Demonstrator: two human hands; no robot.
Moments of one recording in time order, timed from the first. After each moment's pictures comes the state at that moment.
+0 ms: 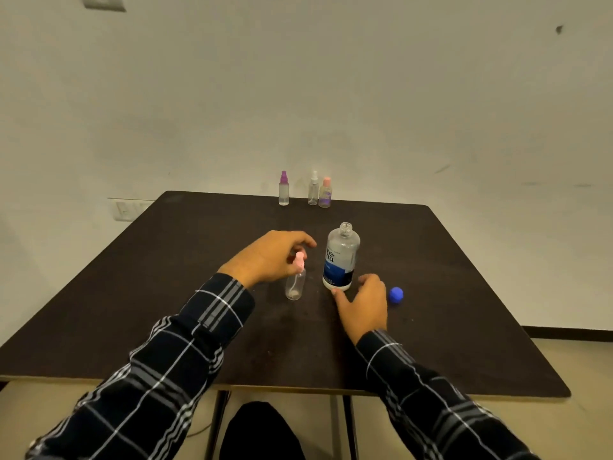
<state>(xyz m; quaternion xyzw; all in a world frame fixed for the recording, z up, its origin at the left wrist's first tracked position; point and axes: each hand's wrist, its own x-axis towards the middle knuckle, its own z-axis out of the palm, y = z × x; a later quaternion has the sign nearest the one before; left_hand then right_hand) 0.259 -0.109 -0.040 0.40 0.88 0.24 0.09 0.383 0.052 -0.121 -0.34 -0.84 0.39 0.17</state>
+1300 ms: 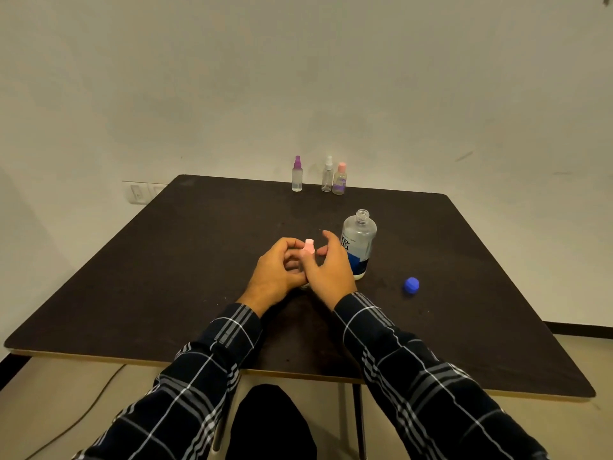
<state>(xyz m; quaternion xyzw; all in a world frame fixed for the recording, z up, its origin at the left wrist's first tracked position) 0.287 -0.129 -0.114 0.22 0.78 0.58 0.10 0.337 -0.003 -0.099 -0.17 -0.84 0.50 0.15</state>
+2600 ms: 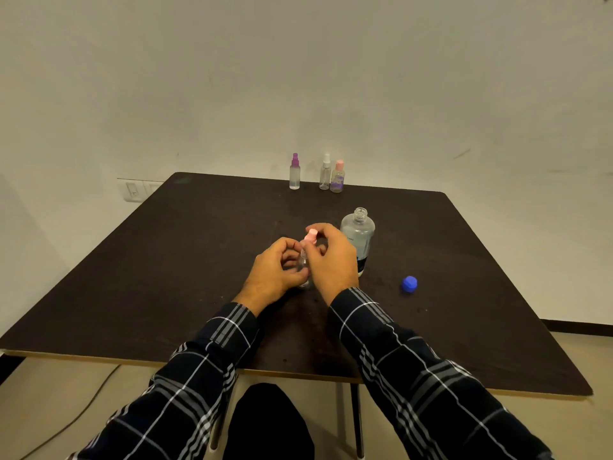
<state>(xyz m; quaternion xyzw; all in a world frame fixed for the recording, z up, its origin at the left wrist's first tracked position) 0.283 -0.128 -0.117 0.23 0.80 0.56 0.08 0.338 -0.006 -0.083 -0.13 -0.83 0.46 0.28</state>
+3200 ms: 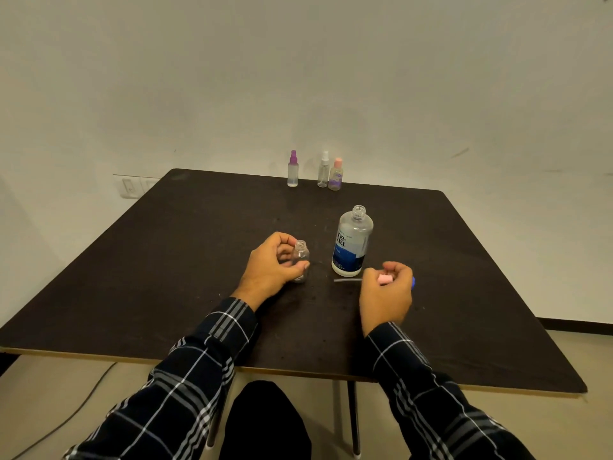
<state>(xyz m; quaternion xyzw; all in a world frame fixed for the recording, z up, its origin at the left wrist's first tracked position) 0.272 -0.125 -0.127 0.22 0.77 0.60 0.06 0.394 0.036 -0.116 -0.39 -0.63 0.55 0.37</state>
